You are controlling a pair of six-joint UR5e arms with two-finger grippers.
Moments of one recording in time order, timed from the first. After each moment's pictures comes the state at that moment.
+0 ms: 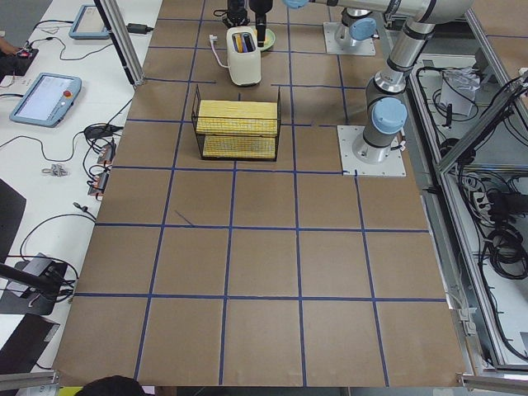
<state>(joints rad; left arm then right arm) -1.68 -1.54 -1.56 -1.59 1.45 -0.16 1.58 -1.24 1.80 -2.16 -1.52 -1.68</state>
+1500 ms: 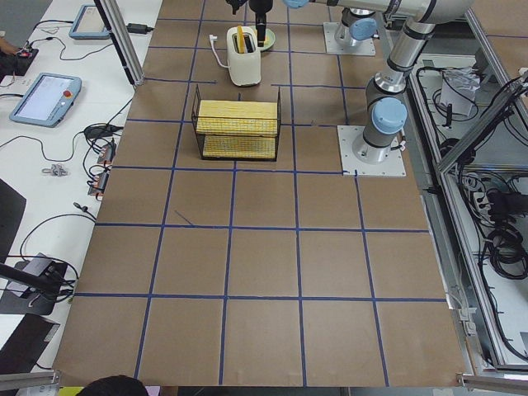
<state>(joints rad) -1.68 -1.54 -1.56 -1.59 1.45 -0.16 1.60 -1.42 1.68 -1.96 -1.54 -1.29</state>
